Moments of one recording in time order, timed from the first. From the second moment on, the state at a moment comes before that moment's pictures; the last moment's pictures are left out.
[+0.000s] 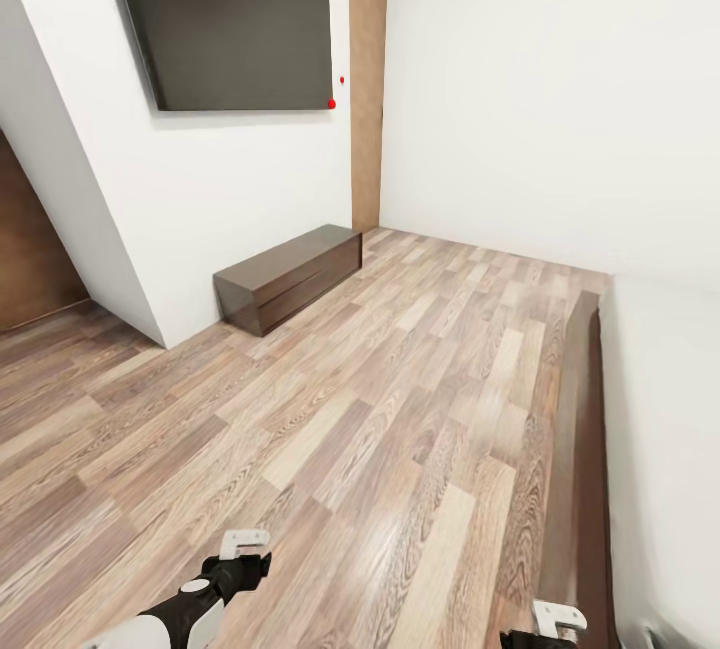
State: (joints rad) left arm -0.63 0.00 0.39 -0.02 -0.36 -0.17 -0.03; right arm -0.47 -0.09 -0.31 -0.09 0.18 -0.03 0.02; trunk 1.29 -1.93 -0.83
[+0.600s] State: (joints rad) left arm -0.63 0.00 0.39 -0.02 -0.36 -0.17 -0.03; right arm -0.47 -0.10 -0.31 -0.09 0.17 -0.03 0.02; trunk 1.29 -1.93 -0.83
